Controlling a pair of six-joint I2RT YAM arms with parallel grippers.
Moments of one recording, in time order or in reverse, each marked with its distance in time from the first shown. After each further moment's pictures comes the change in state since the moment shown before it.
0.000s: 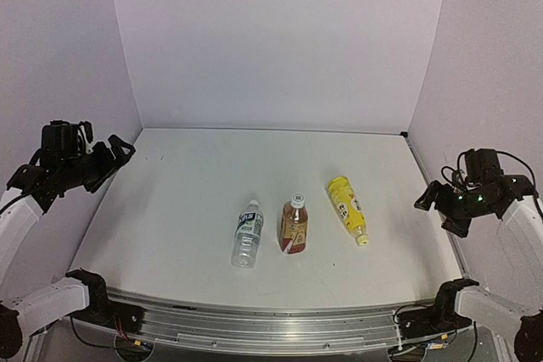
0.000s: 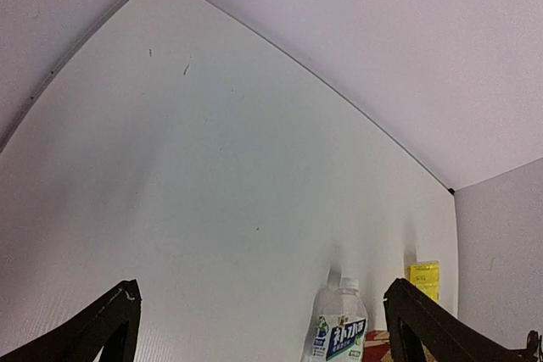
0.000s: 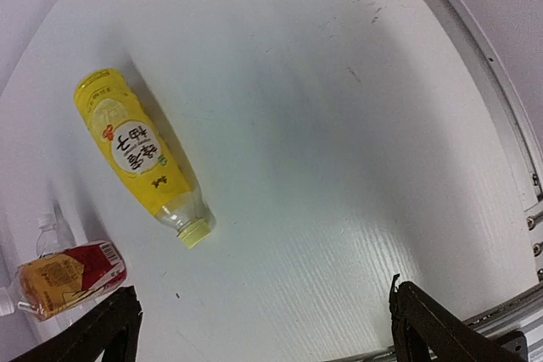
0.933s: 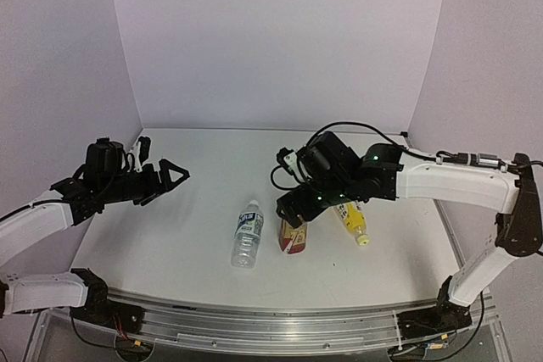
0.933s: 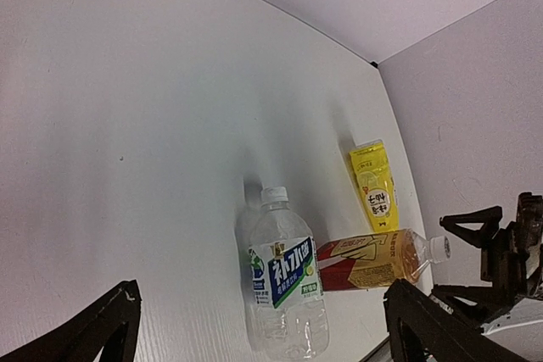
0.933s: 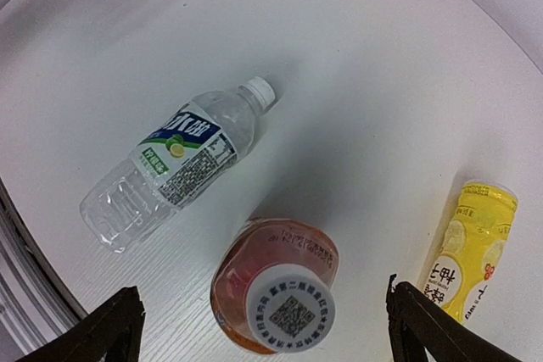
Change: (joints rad) left arm -0.285 0.176 -0.228 0.427 0.219 0.004; right arm 1.028 0.770 0.490 0.393 0.336 -0.367
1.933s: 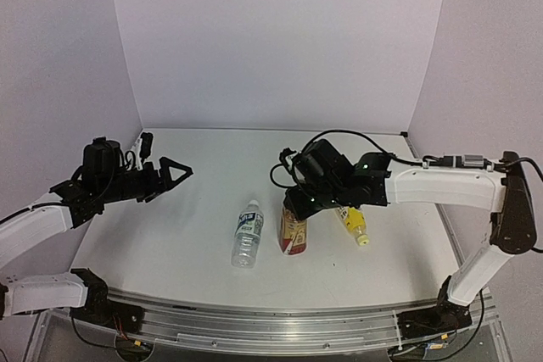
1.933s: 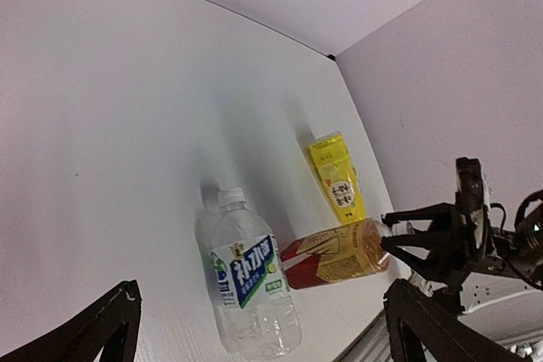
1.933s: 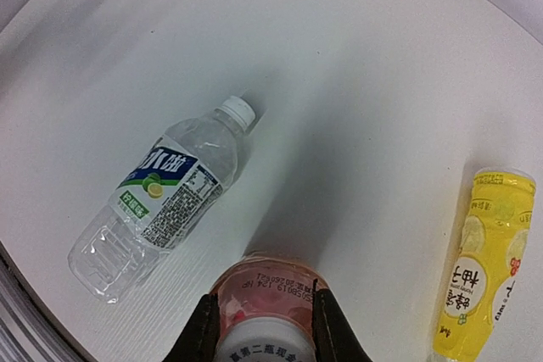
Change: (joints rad) left arm -0.005 -0.023 -0.019 0.075 0.074 0.003; right arm -0.008 0.055 -0.050 0.135 0.048 0.126
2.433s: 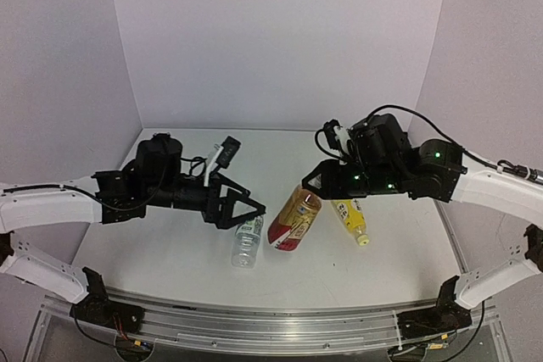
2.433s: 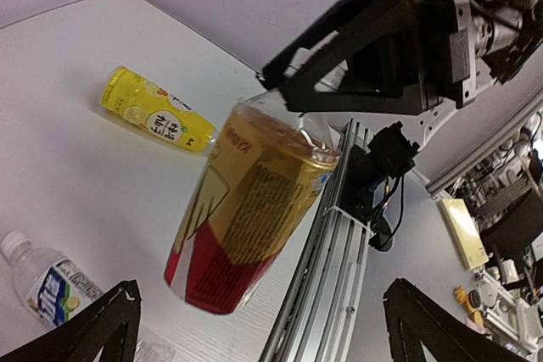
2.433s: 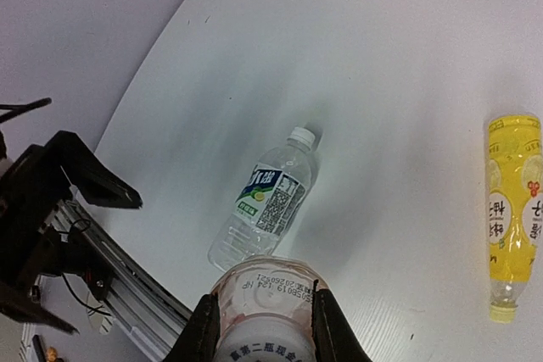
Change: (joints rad) left arm -0.505 0.257 0.197 0.151 0.056 0.278; right arm -0.001 -0.331 -0.051 -0.064 -0.107 0.327
